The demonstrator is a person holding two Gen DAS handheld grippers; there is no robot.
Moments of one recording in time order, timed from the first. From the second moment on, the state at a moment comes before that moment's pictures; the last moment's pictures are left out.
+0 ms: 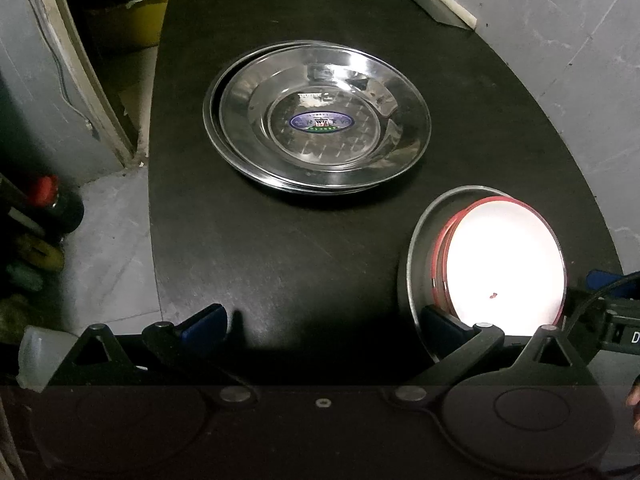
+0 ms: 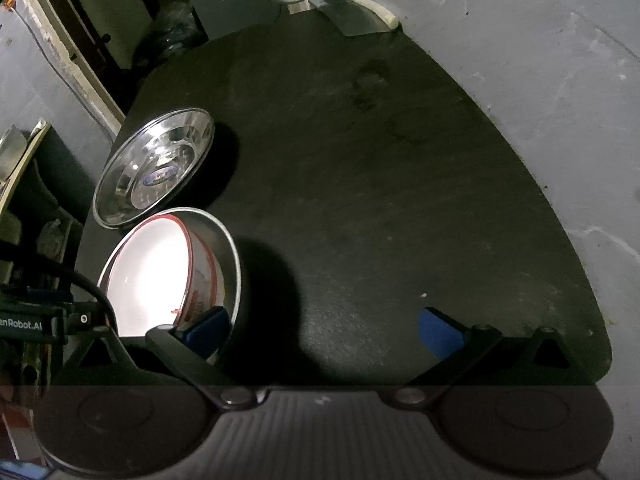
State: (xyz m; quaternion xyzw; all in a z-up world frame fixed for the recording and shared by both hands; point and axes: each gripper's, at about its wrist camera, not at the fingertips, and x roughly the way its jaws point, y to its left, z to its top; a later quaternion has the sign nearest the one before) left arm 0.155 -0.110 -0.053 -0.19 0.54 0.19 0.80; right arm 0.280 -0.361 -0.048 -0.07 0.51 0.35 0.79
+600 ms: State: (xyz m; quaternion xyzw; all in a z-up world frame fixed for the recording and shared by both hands) left arm 0.158 -0.121 -0.048 -0.16 0.54 0.19 0.81; right arm 0.278 -0.358 -0.051 -0.07 0.51 0.36 0.78
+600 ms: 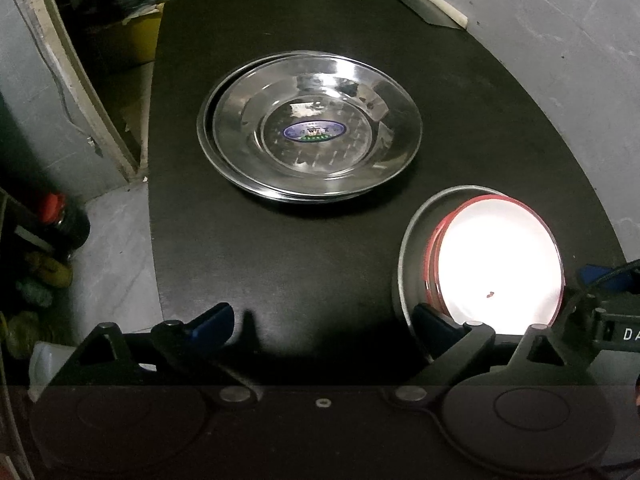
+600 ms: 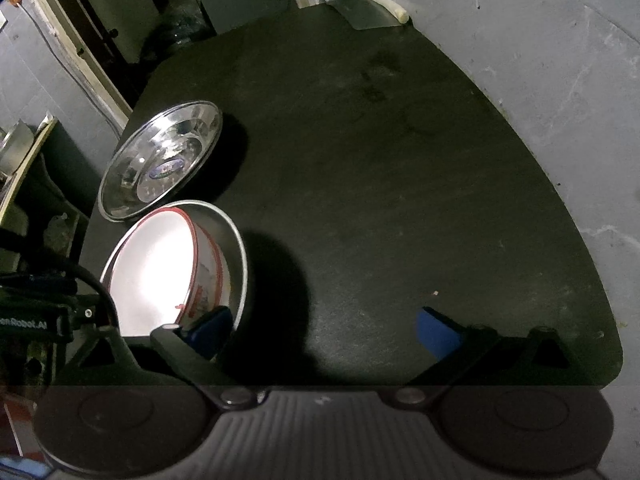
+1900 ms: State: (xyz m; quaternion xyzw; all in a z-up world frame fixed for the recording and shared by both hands) left arm 0.152 -0.123 -0.044 -0.24 0.49 0.09 0.83; right arm 0.260 -0.356 -0.037 -0.04 0.49 0.44 0.76
